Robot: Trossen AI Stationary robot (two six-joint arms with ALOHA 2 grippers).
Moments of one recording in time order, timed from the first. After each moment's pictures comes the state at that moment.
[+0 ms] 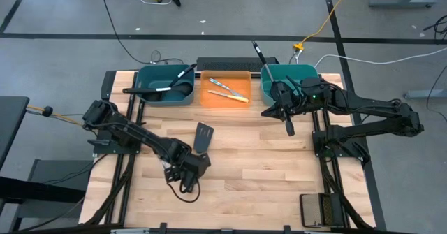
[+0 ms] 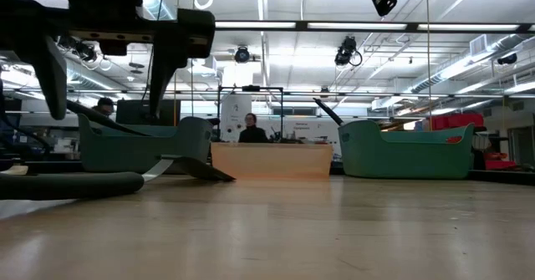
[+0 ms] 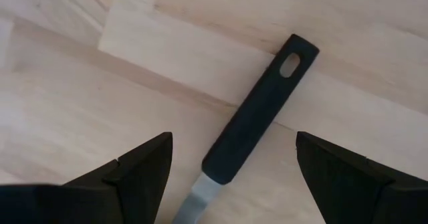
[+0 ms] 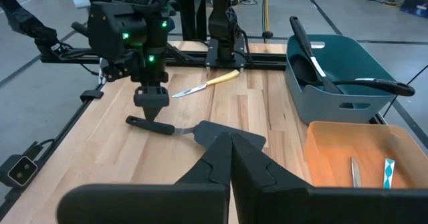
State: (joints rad) left arm -0.40 1.67 1.13 -0.71 0.07 0.81; right arm -0.19 0.95 0.94 -0.36 -0.28 -0.09
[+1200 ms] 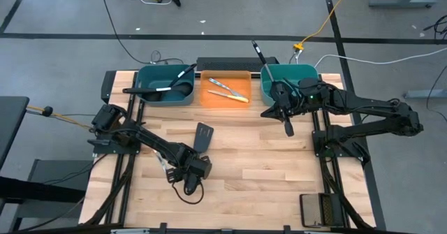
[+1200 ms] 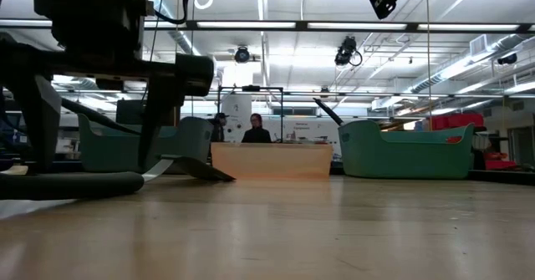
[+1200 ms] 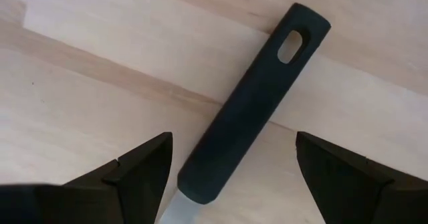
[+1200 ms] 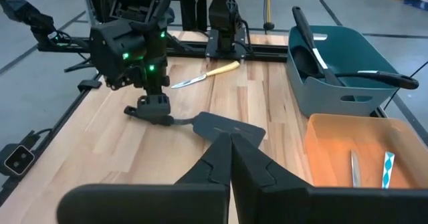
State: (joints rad) left arm -0.40 1.79 1.12 -0.70 0.08 0.82; right arm -0.19 0.96 0.94 -0.38 -0.28 -0.11
